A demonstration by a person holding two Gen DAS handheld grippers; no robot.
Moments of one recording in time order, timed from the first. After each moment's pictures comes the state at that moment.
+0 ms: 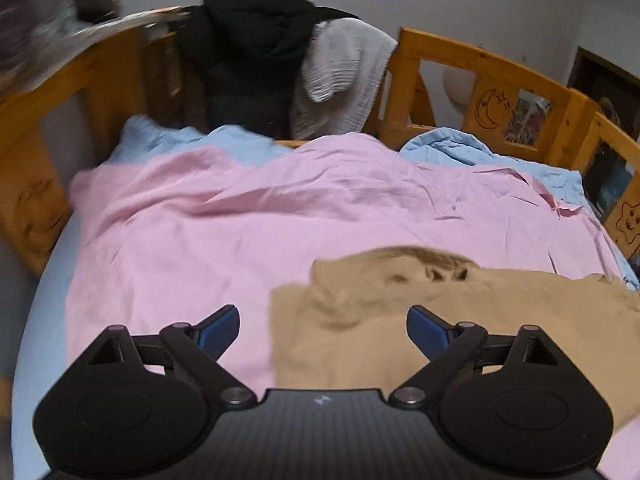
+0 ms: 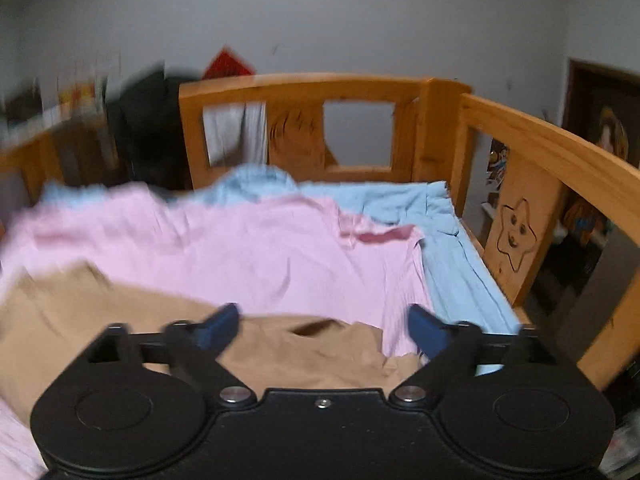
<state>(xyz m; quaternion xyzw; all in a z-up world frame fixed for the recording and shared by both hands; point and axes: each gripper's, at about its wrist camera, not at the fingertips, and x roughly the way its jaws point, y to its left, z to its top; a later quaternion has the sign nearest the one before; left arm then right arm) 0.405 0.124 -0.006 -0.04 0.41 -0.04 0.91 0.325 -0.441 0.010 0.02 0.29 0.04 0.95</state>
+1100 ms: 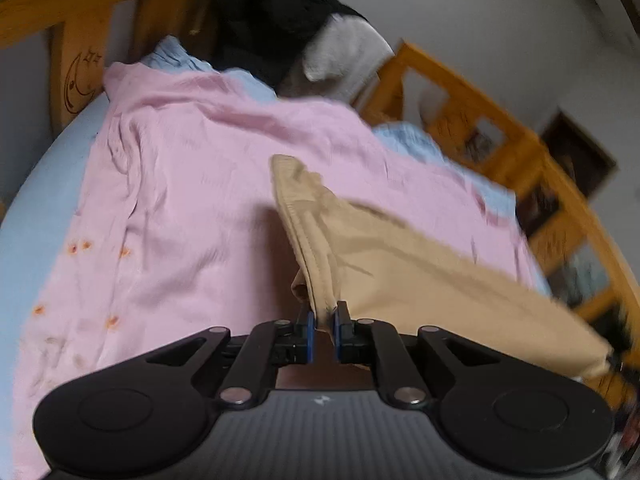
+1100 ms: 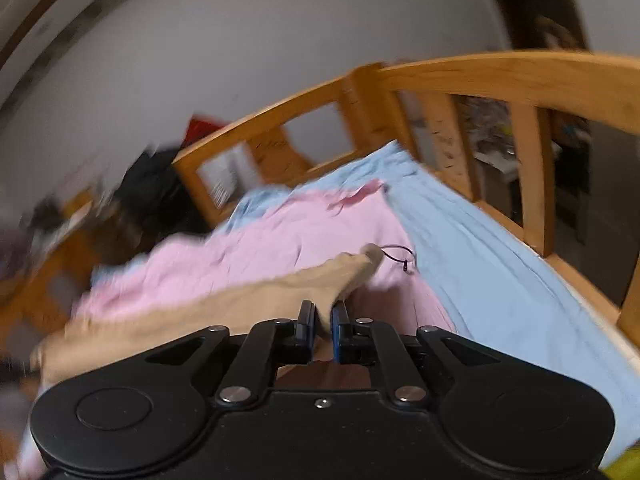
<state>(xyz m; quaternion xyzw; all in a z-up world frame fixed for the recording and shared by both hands) 0.269 0.173 -0.021 -0.18 0.42 -0.10 0.88 0.158 -0.489 0.006 0.17 0.29 0.04 0.94</state>
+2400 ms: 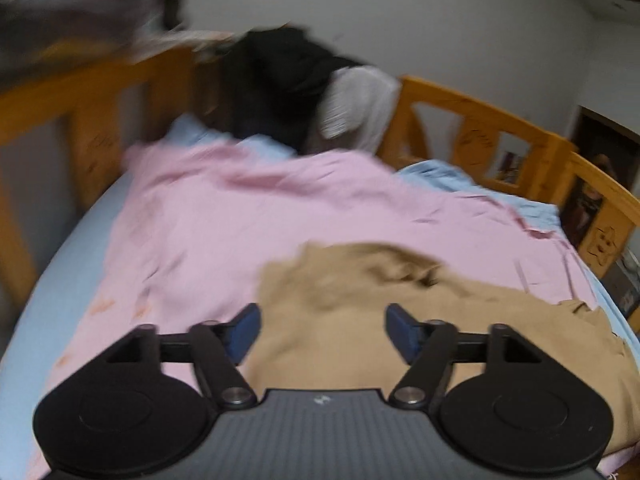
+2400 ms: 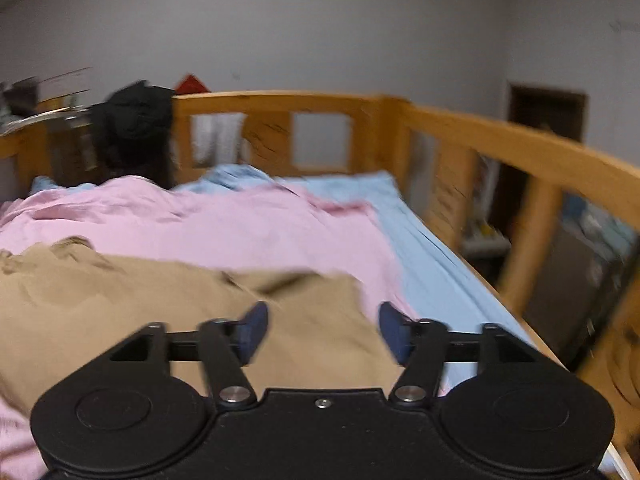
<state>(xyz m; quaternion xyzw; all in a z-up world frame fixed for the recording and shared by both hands) 0.279 0.101 -0.017 -0.08 0.32 -0.02 0.95 0.182 -0.374 -0.022 -0.02 0.24 -0.04 0.97</state>
